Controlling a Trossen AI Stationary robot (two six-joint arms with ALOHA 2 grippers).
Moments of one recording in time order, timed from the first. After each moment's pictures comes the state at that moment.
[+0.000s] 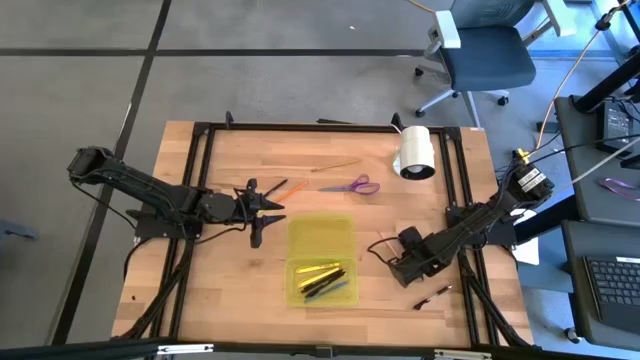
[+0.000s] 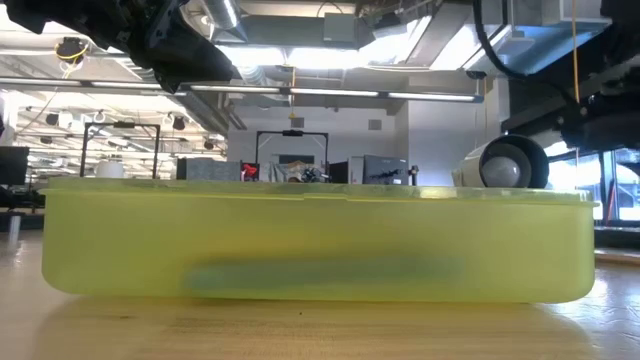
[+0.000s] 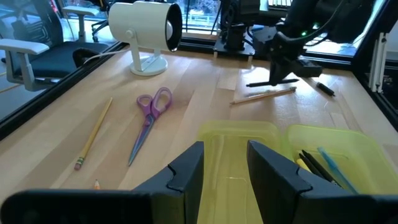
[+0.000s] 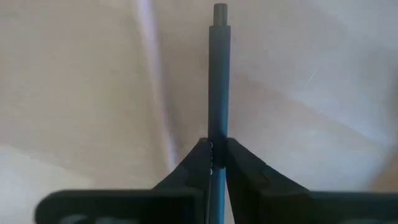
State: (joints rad) left arm -0.26 0.96 0.46 0.15 -0.43 -0.23; right arm 0.61 1.56 0.80 -0.85 0.09 1.74
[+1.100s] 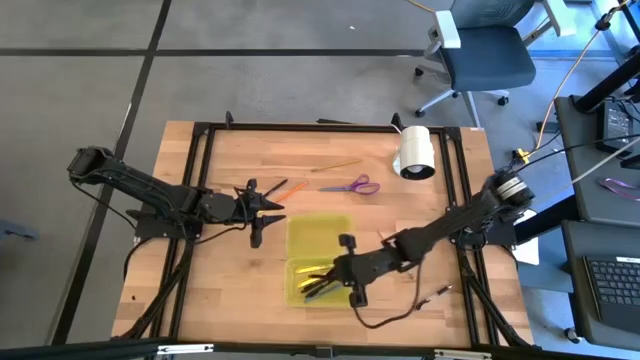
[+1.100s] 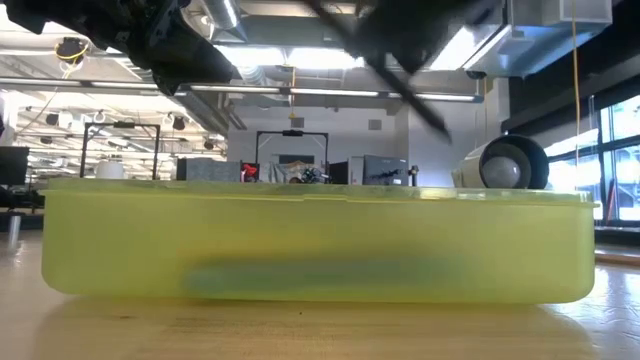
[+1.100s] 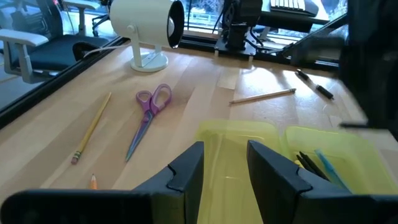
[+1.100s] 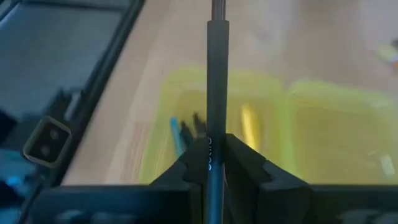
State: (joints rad) left arm -0.26 0.96 0.46 0.15 -0.43 -0.27; right arm 0.47 1.75 1.16 -0.10 0.18 0.23
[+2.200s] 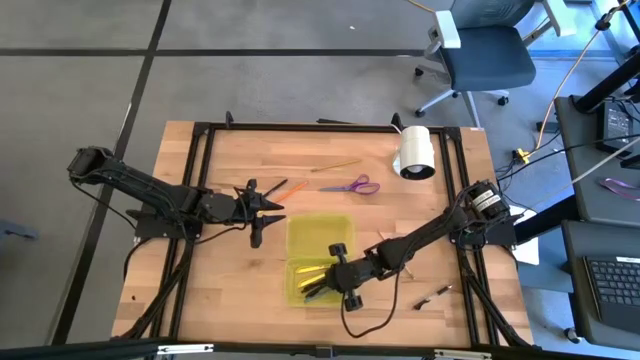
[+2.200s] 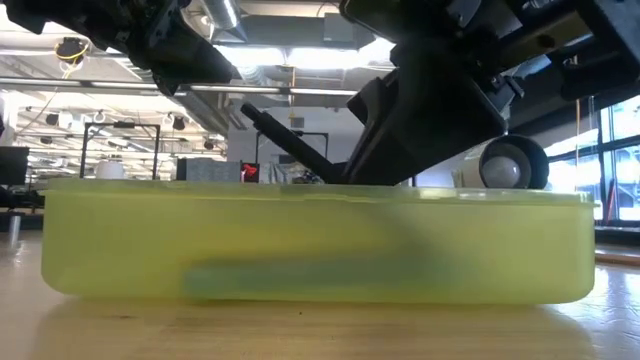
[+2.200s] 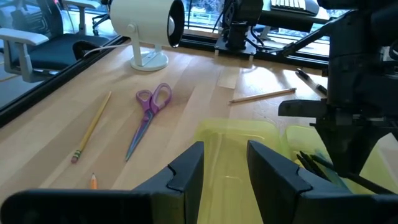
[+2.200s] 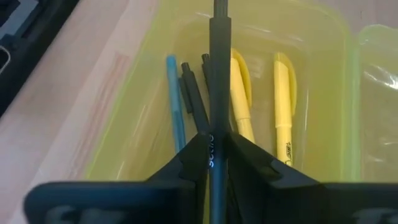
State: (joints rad) left arm -0.26 0.96 0.46 0.14 -0.43 -0.27; right arm 0.45 1.94 1.16 -0.04 0.13 0.10
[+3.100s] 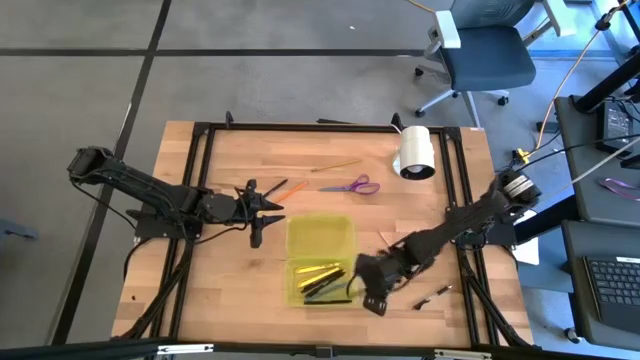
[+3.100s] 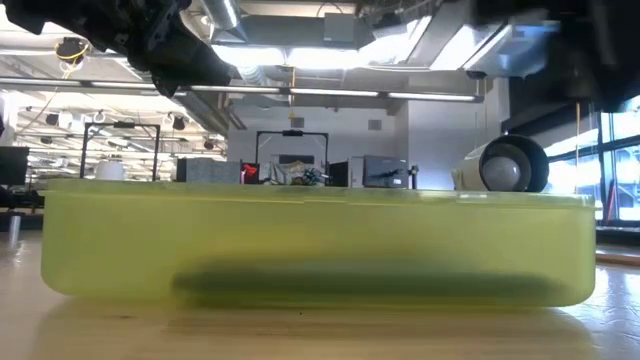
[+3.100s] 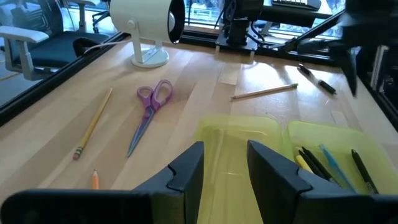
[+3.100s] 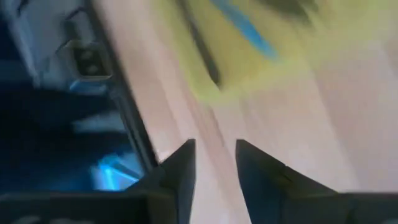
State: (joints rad) left arm -0.26 0.96 0.46 0.13 -0.43 -0.27; right arm 0.54 1.66 1.16 -0.56 -0.12 1.08
